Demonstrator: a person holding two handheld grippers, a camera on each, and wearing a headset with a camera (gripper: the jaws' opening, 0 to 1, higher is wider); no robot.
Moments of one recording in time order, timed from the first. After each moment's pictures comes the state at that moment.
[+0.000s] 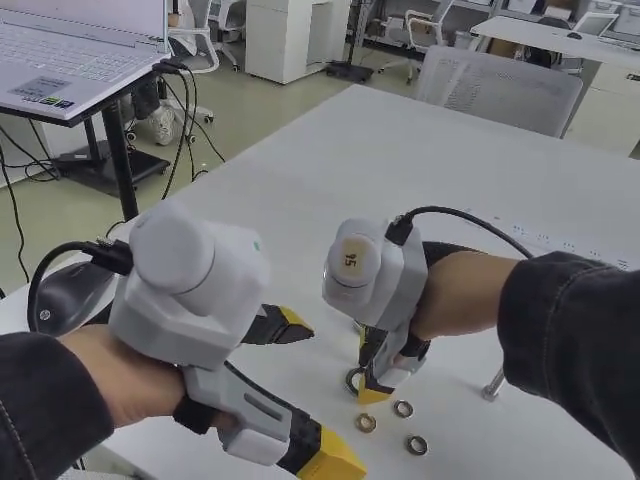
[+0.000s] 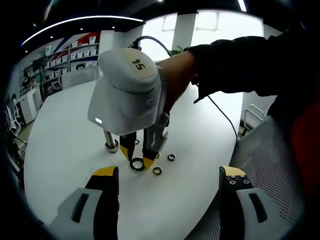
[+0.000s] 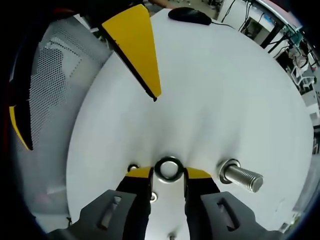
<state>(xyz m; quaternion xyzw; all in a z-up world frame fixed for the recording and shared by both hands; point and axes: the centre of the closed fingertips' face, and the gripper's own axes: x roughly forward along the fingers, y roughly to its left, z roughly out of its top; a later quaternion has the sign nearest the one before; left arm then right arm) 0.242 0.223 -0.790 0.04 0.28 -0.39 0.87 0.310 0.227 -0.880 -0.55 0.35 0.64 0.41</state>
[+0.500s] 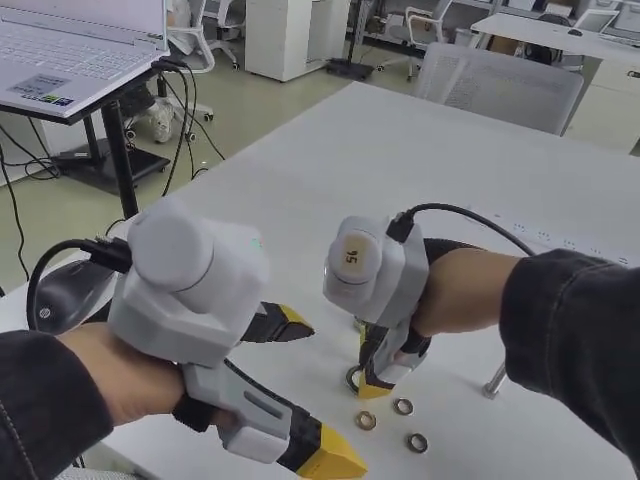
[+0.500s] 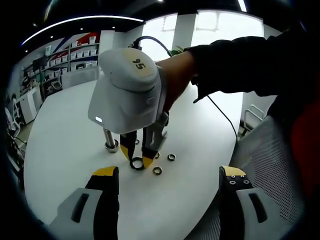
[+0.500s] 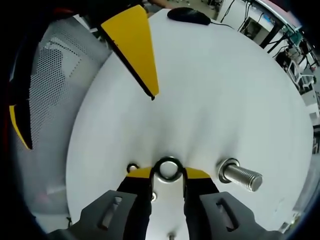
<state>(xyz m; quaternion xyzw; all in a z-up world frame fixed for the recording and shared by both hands) 0.243 0.223 -0.789 0.04 0.28 -0.39 0.87 0.314 0.227 -0.879 -0.55 0.35 0.64 0.41</state>
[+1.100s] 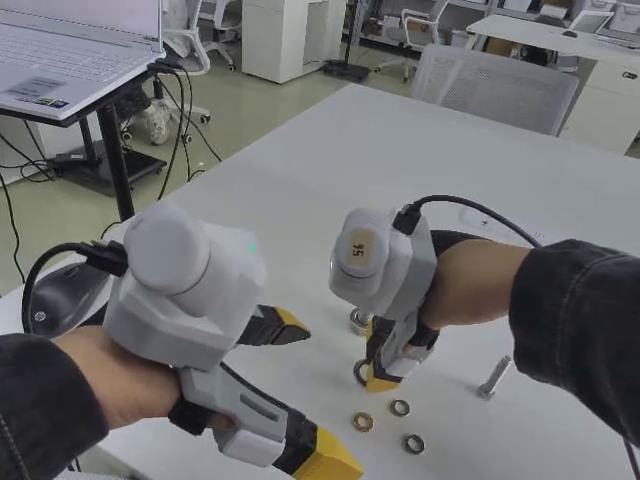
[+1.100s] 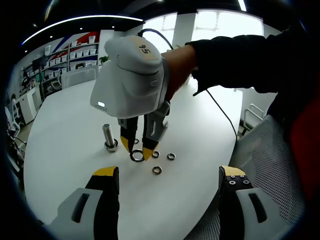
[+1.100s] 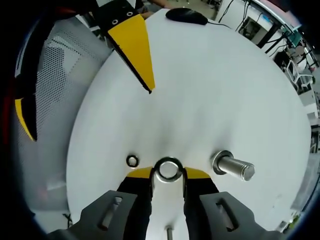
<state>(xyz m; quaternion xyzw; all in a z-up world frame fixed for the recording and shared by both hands) 0.243 0.223 -0.790 0.04 0.29 -0.39 0.87 0.322 0.219 -0.866 -0.56 0.35 0.63 0.42</state>
